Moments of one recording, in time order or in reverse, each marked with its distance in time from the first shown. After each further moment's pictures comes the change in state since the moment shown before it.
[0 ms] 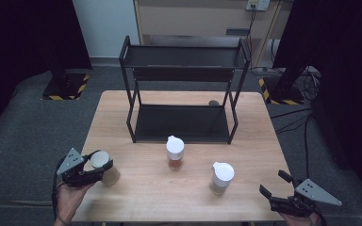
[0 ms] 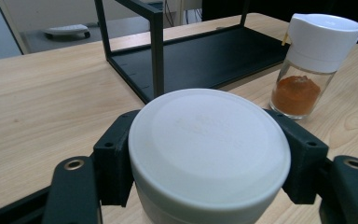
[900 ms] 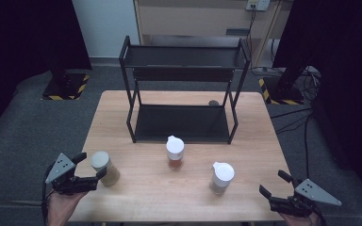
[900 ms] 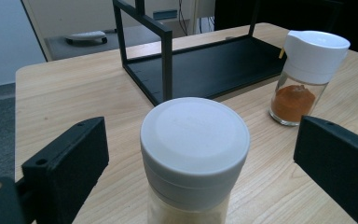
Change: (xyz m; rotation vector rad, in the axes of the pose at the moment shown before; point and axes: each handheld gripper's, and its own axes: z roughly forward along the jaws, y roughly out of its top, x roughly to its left) left arm -0.019 0.005 -0.028 -0.019 0.058 -0.015; right arm 0.000 0.000 0.000 -0.001 0.002 -0.006
